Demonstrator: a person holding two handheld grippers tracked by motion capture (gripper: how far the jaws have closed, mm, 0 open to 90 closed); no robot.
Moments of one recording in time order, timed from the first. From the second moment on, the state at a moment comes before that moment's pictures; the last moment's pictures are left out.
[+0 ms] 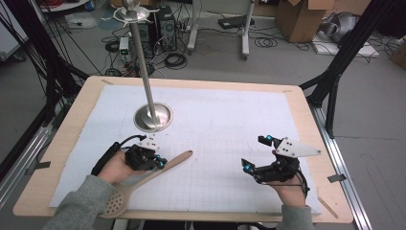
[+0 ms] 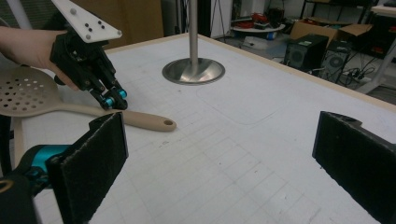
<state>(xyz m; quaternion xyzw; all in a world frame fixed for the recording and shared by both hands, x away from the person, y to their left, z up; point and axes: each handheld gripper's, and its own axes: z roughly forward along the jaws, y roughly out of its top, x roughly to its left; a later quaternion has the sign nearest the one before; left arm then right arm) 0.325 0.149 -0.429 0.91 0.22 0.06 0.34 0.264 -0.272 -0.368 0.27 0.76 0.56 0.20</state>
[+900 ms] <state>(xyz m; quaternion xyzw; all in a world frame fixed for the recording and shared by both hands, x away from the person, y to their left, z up) 0.266 0.180 -0.382 0.90 0.24 0.08 0.36 0.264 -0.269 -0.368 0.27 0.76 0.56 0.19</state>
